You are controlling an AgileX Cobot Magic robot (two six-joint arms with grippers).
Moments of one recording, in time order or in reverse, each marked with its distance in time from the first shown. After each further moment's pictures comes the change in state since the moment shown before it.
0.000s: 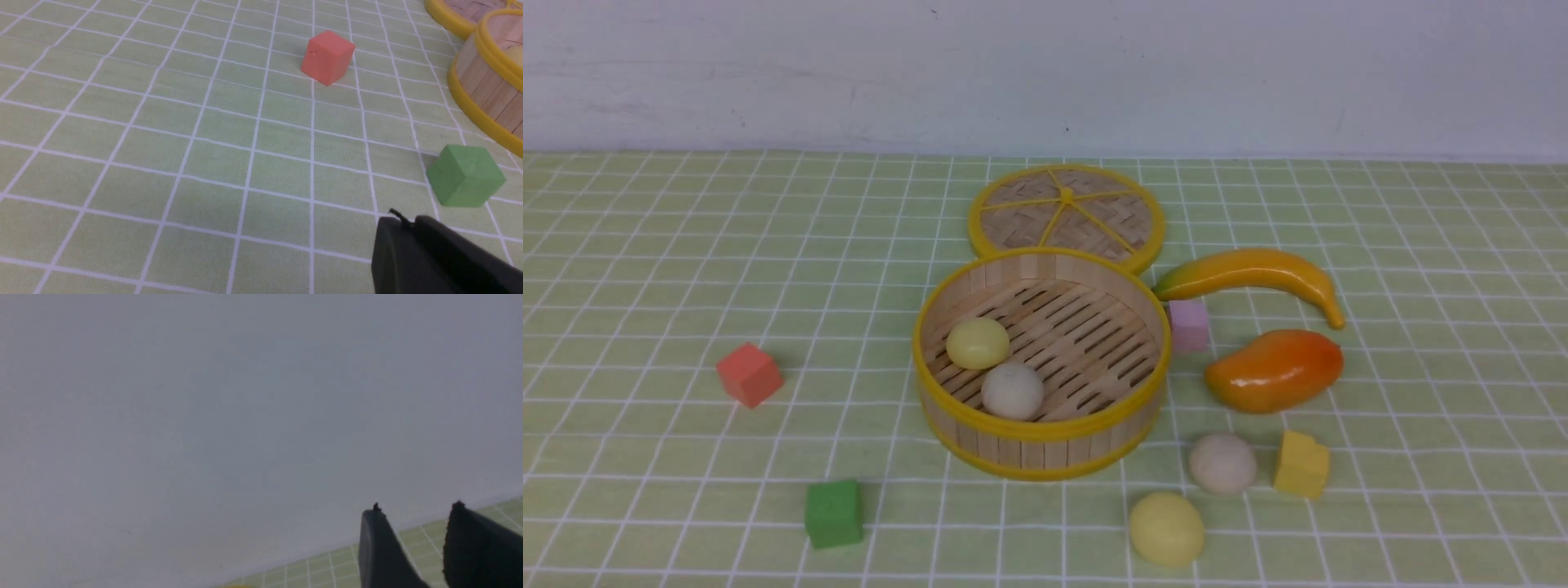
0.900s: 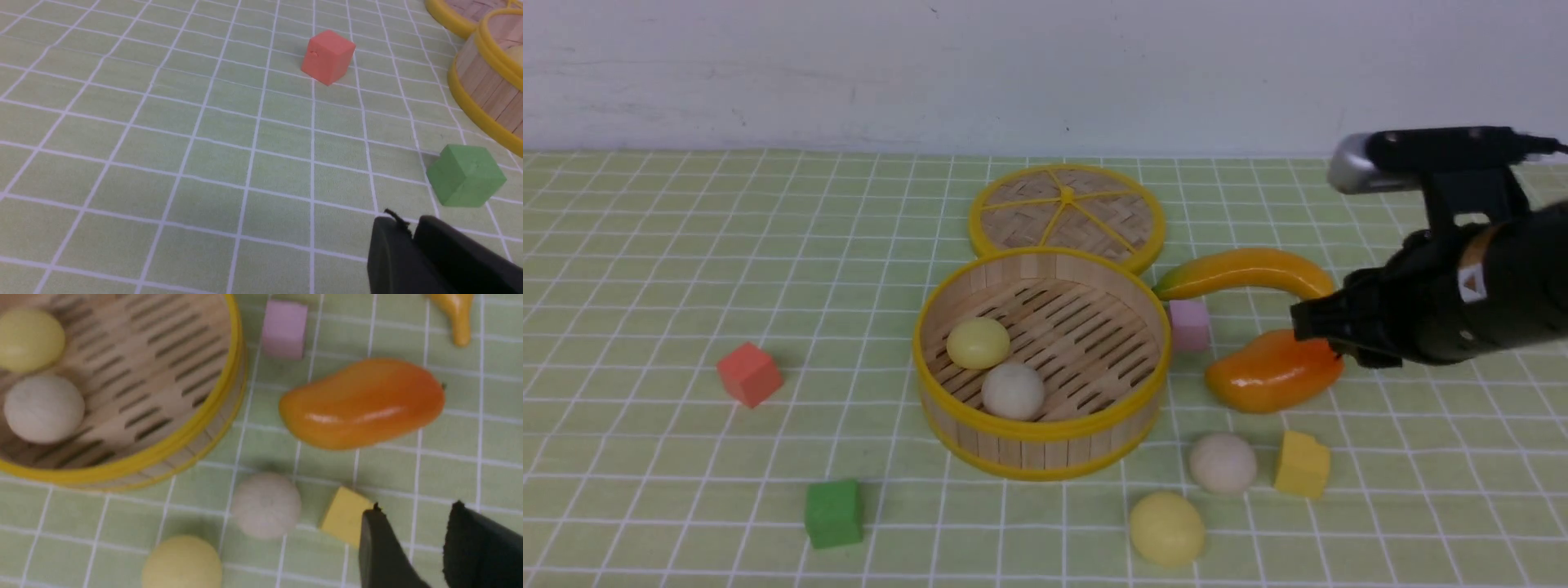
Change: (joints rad) right arm 0.474 0.855 -0.513 0.127 0.750 -0.278; left arm 0.000 0.000 0.000 0.000 0.000 0.000
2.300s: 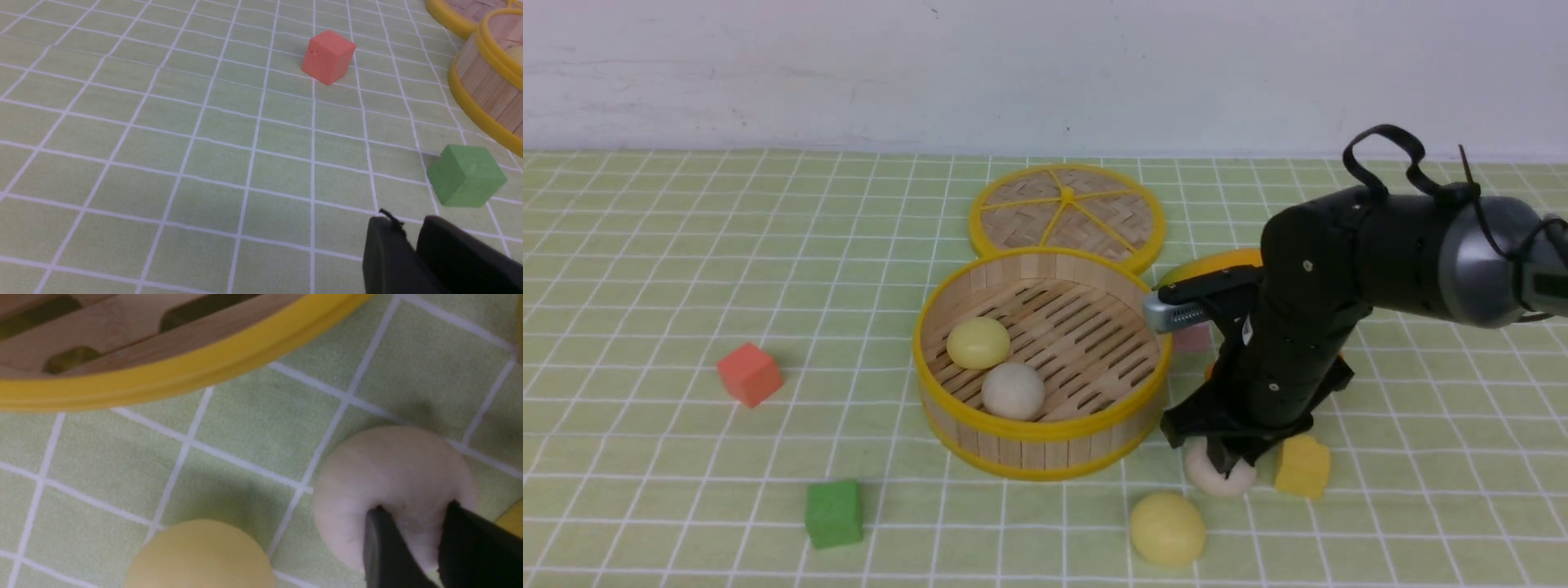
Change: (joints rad) right arm 0.004 0.503 -0.222 0.225 0.099 -0.351; left arm 0.000 0.000 0.000 0.000 0.000 0.000
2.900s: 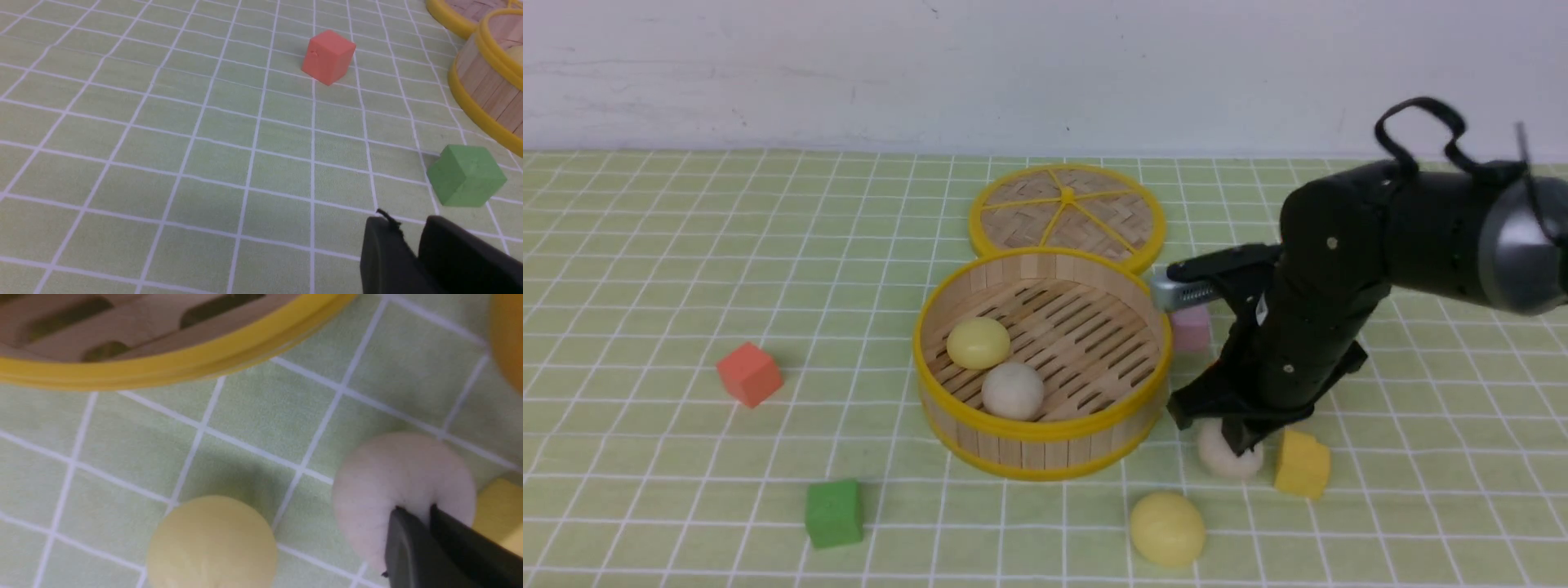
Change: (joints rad) right arm 0.000 -0.076 -0.001 0.002 0.027 0.000; left arm 0.000 0.000 0.000 0.000 0.000 0.000
